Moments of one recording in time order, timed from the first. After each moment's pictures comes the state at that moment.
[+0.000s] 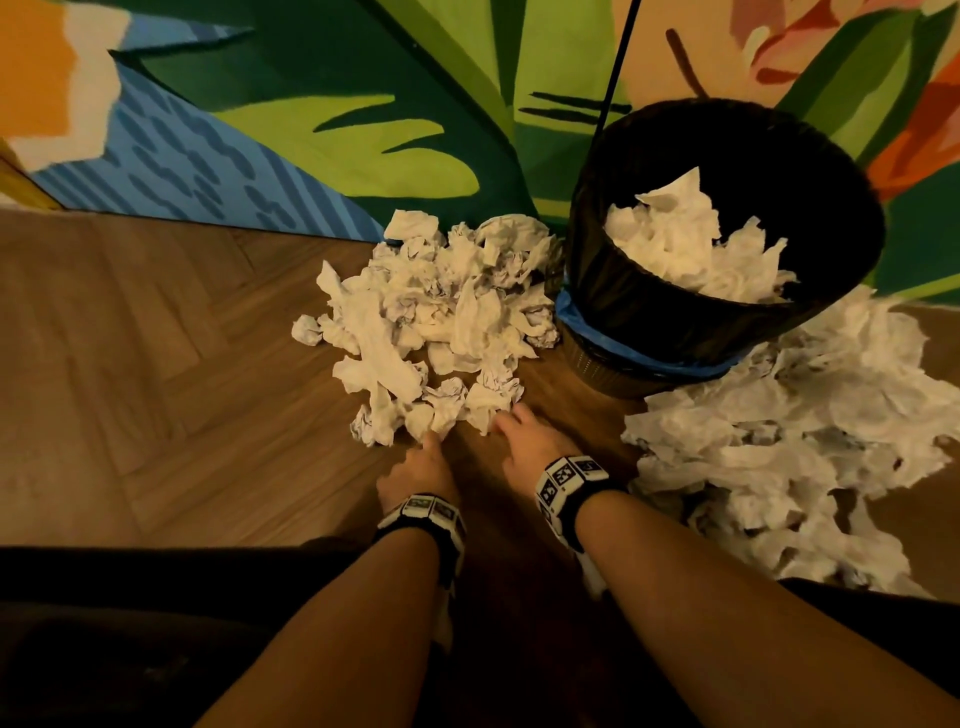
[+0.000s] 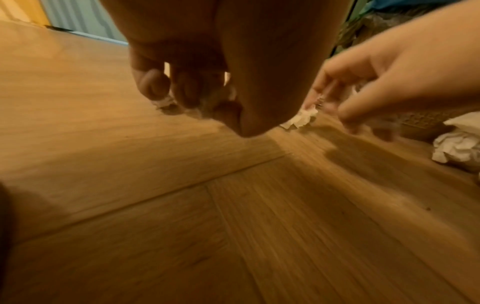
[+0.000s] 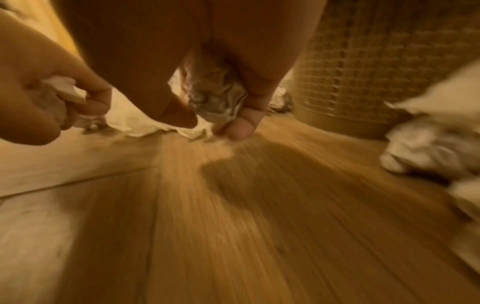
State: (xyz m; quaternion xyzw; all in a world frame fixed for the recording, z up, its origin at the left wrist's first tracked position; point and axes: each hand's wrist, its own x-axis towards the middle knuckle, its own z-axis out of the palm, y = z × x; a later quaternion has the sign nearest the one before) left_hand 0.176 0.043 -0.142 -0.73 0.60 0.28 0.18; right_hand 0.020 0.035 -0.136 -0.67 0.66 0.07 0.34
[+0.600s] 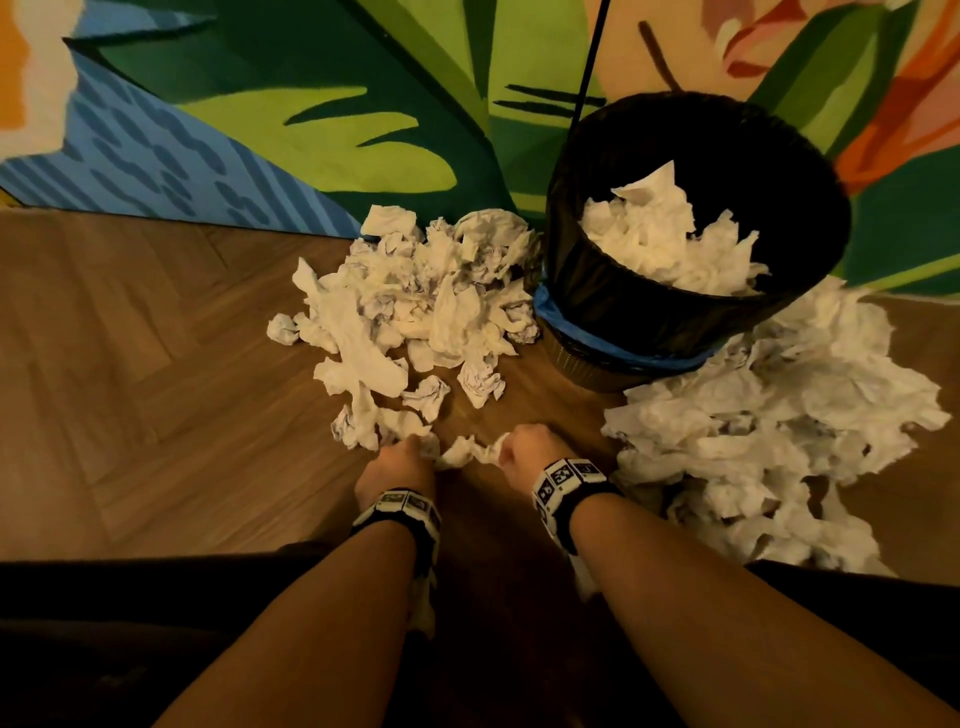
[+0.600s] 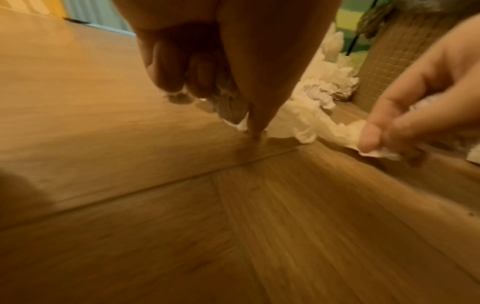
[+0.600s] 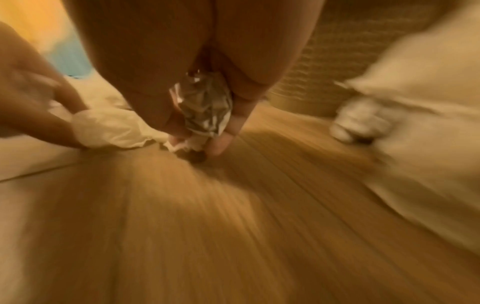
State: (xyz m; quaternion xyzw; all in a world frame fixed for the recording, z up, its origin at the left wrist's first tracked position) left_hand 0.184 0.034 -0.154 -0.76 0.58 0.27 0.14; right_hand 0.006 0.042 -0.136 -0.66 0.68 0.15 0.30
